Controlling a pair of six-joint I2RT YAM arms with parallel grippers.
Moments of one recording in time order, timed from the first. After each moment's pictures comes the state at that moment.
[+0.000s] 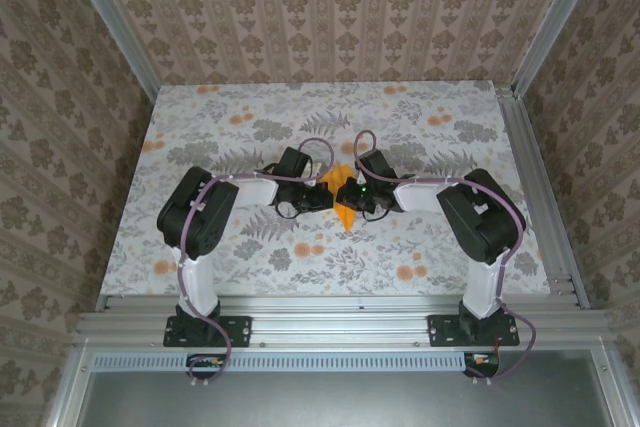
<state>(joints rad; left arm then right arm) -0.59 1.94 1.03 -0.08 0.57 -0.56 0.53 1.89 0.99 0.02 -0.34 0.89</state>
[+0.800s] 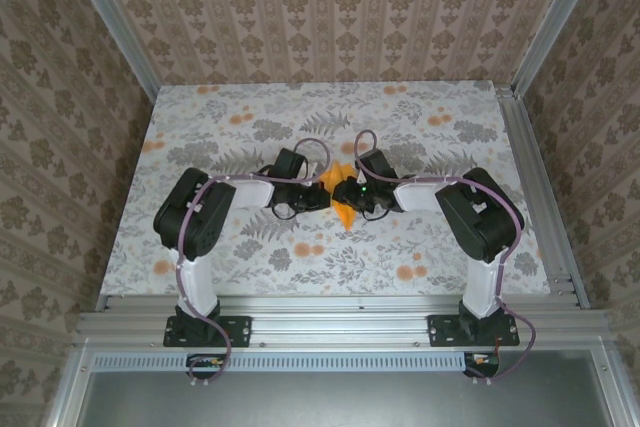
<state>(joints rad) -0.58 1.91 0.99 -0.03 0.57 -0.56 0.52 1.91 0.98 0.07 -0.35 0.90</state>
